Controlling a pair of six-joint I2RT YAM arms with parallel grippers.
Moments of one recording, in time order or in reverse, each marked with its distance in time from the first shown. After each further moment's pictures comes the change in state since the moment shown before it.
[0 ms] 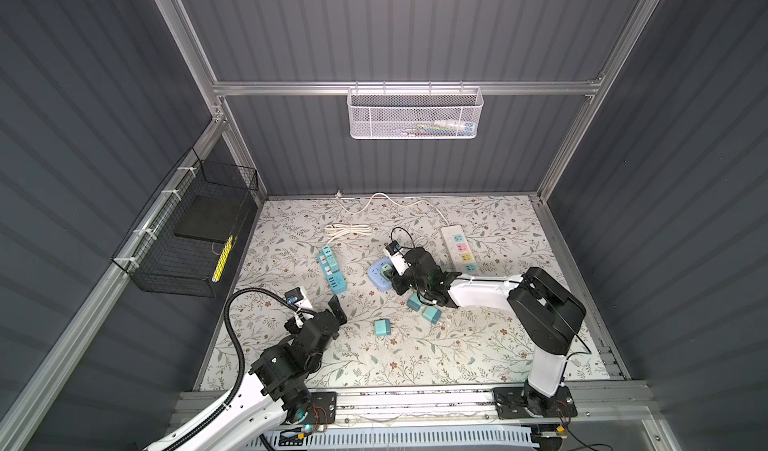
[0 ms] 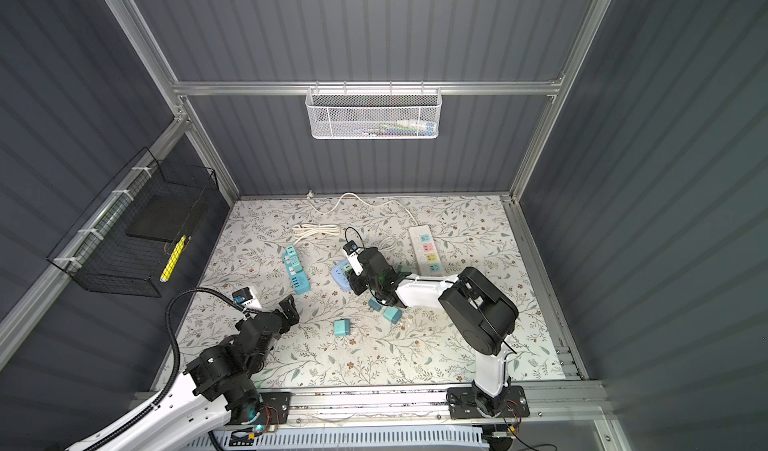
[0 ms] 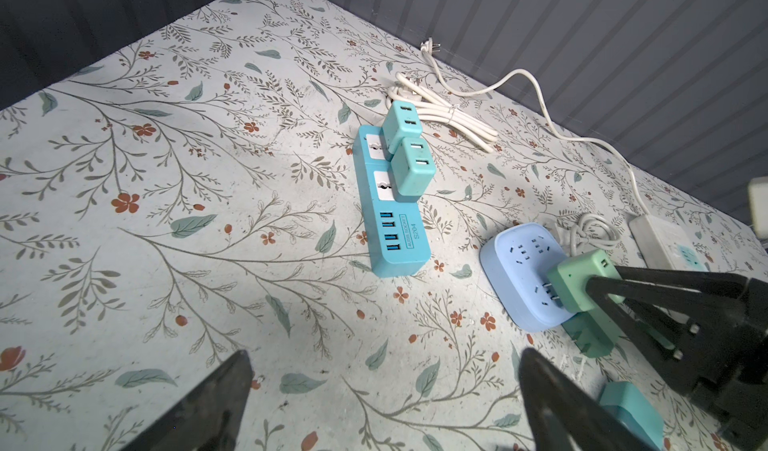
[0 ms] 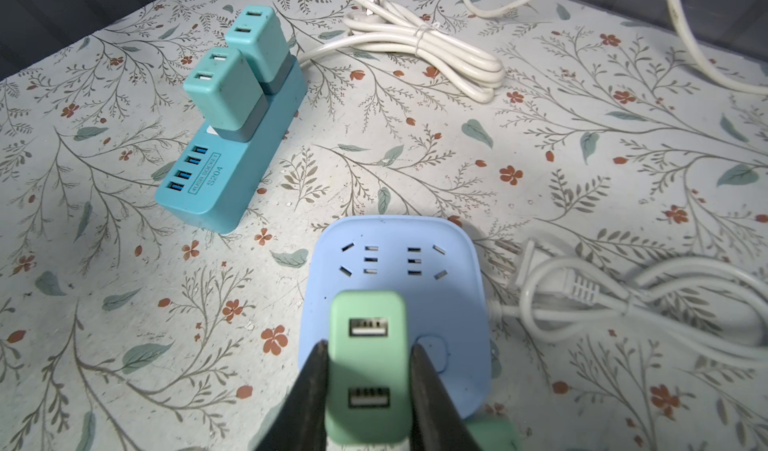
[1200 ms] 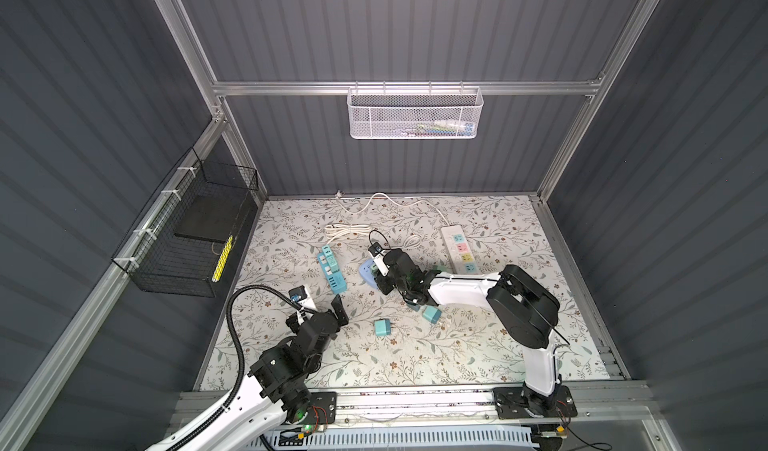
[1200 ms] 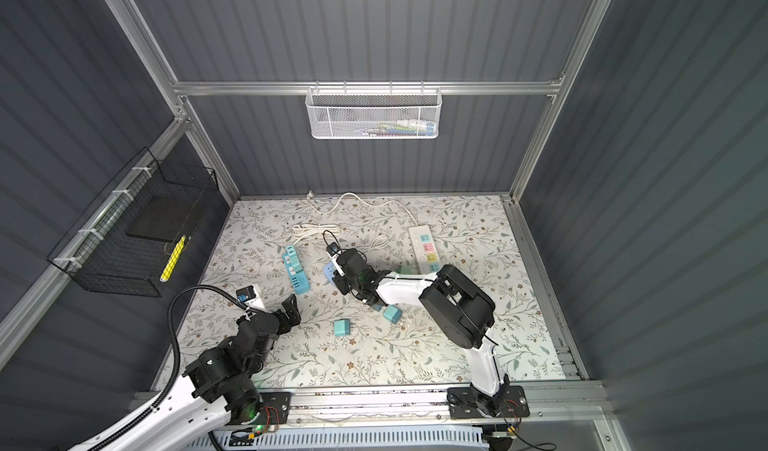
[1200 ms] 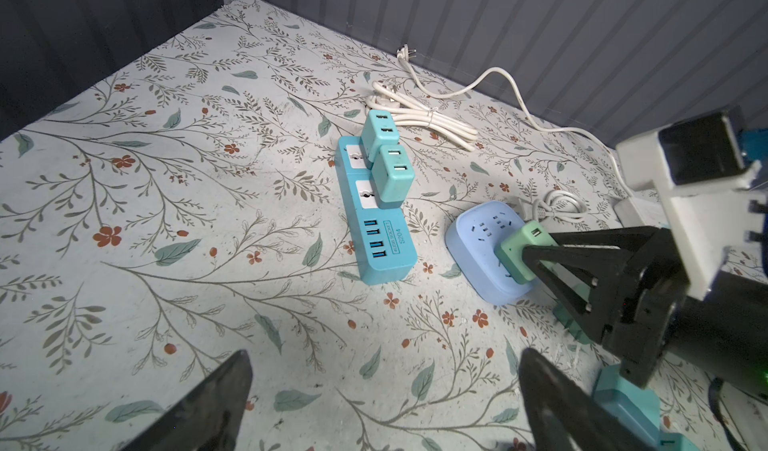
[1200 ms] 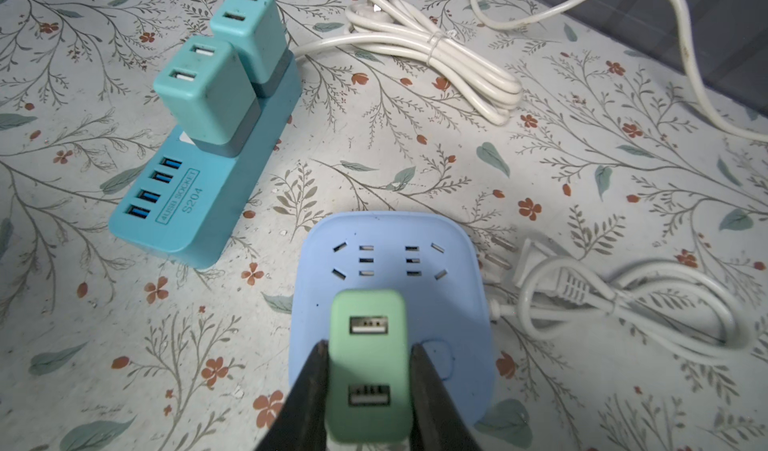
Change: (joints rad) left arm 0.000 -0.031 -0.017 0.059 0.020 0.123; right arm 0.084 0.148 0.188 -0.101 0.153 -0.031
